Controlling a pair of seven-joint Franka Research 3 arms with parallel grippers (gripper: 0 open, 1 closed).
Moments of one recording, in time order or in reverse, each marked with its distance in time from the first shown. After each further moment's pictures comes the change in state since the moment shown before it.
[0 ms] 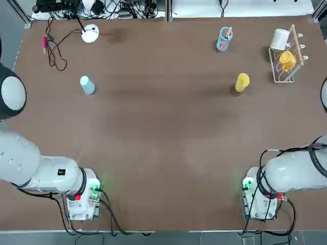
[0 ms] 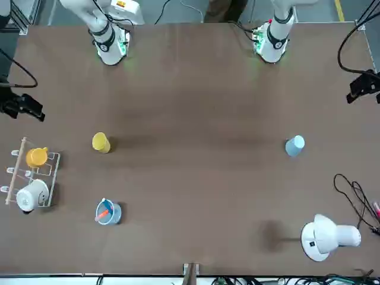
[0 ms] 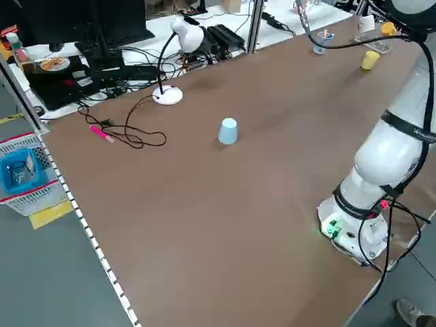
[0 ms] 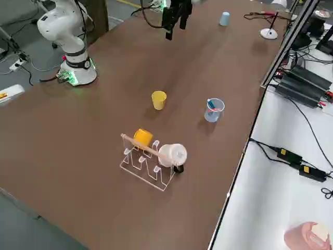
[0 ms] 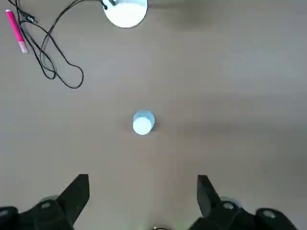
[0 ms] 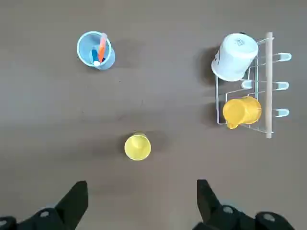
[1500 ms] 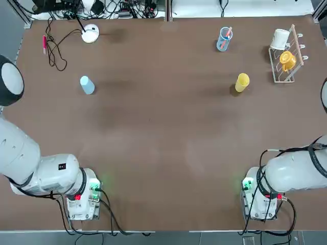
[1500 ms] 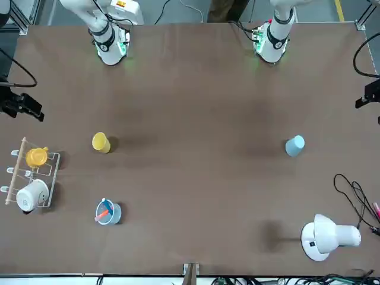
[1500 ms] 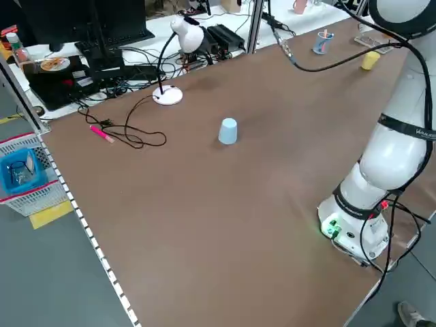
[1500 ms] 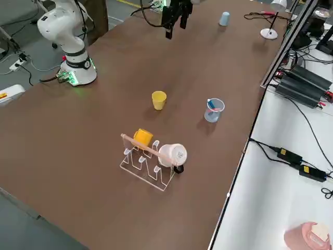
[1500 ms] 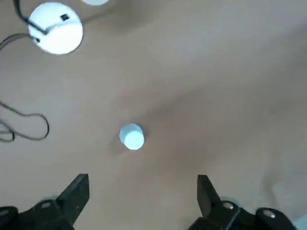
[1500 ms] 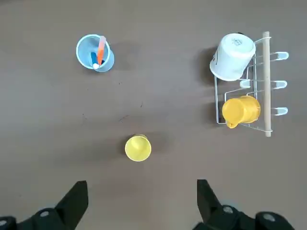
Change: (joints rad) left arm 0.203 0.087 0.016 -0.003 -0.264 0.003 0.683; right arm 0.000 -0.004 -0.002 0.001 0.000 0.002 0.018
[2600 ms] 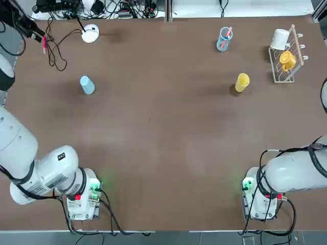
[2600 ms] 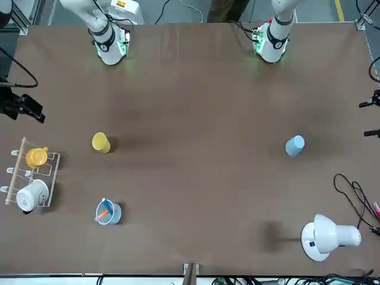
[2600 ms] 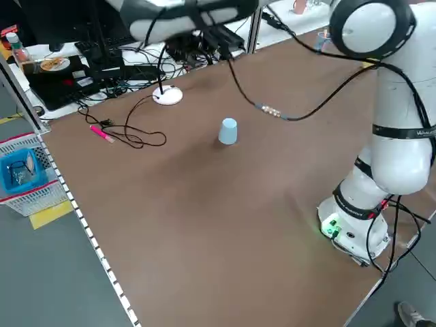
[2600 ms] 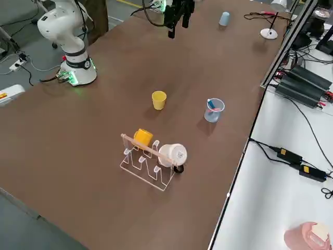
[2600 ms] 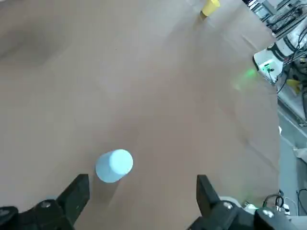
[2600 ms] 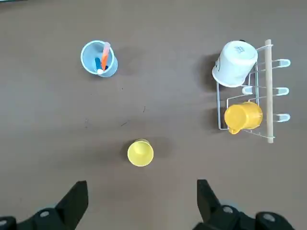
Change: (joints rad) left arm 0.329 0.251 0.000 -0.094 -0.327 -0.119 0.826; right arm 0.006 0.000 0.003 -0.001 0.001 0.027 0.000
